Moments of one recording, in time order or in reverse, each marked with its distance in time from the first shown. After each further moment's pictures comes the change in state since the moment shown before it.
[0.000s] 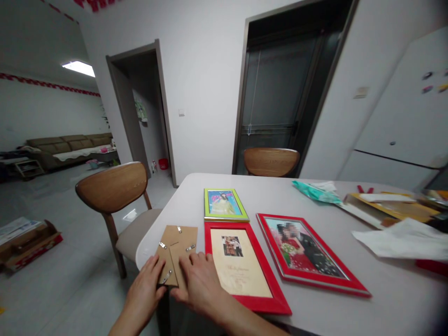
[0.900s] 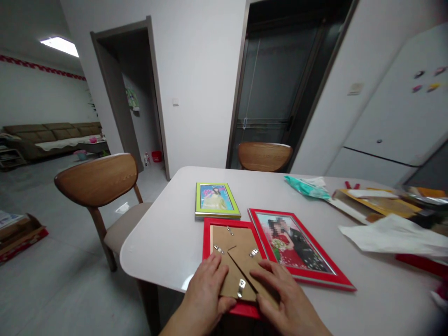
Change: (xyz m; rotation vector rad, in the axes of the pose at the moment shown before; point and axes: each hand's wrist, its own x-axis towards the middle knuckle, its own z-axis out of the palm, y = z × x) left_hand 0.009 0.160 -0.009 -0.310 -0.224 0.389; right_hand -0.111 0.121 -0.065 0.086 0.123 0.252
